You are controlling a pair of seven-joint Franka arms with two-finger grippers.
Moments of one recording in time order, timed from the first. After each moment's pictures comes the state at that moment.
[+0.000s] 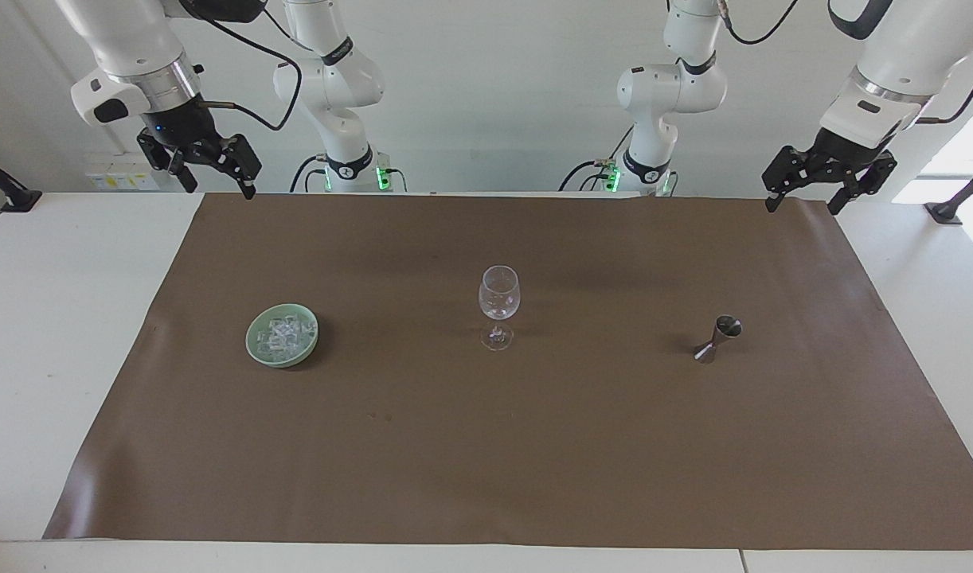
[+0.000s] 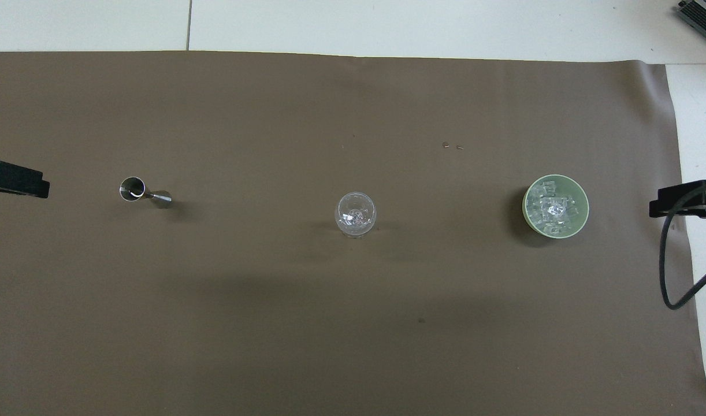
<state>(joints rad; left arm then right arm) -0.06 -0.03 0.02 -1.54 0.00 1.53 0.08 0.03 -0.11 -0.10 -1.64 -0.01 1.53 0.09</state>
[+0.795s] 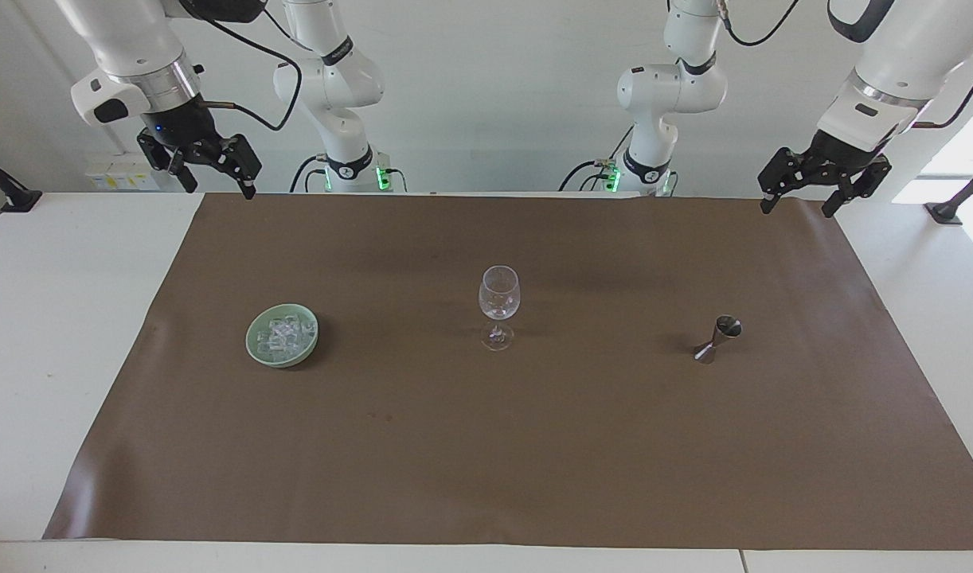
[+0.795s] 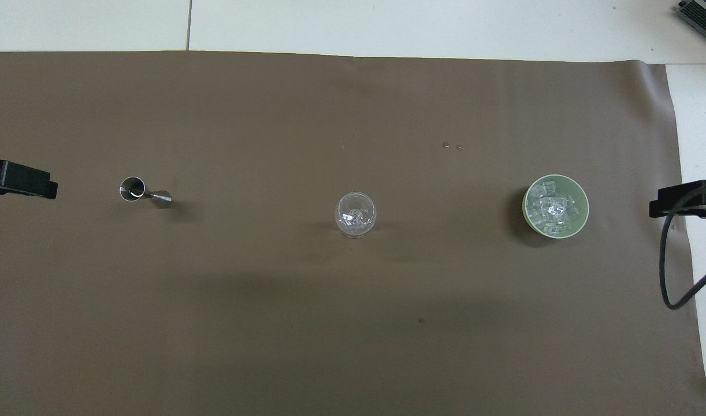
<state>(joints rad) -0.06 -0.03 0.02 -1.55 -0.02 1.53 0.08 0.03 -0.11 -0.10 -1.64 -0.01 1.53 0.09</state>
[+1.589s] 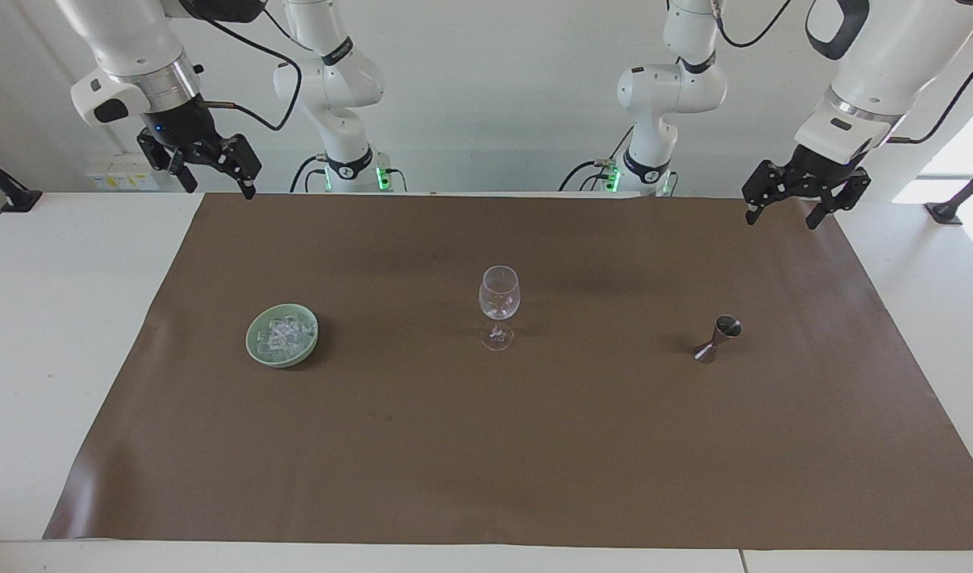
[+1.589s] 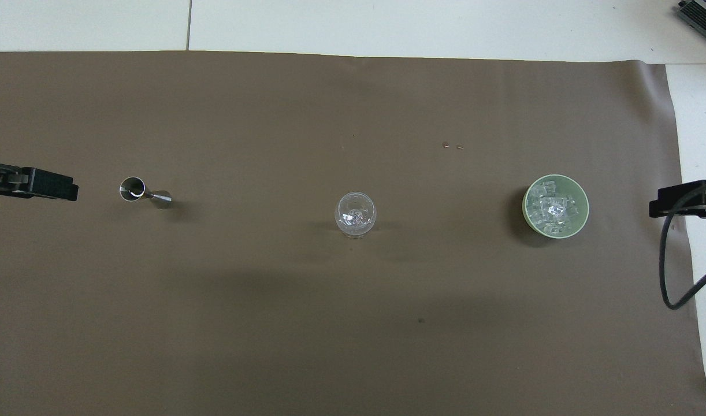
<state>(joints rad) -0.06 -0.07 0.00 -1.65 -0.02 1.63 0.08 0.03 -0.11 -0.10 -1.64 -0.01 1.53 0.09</state>
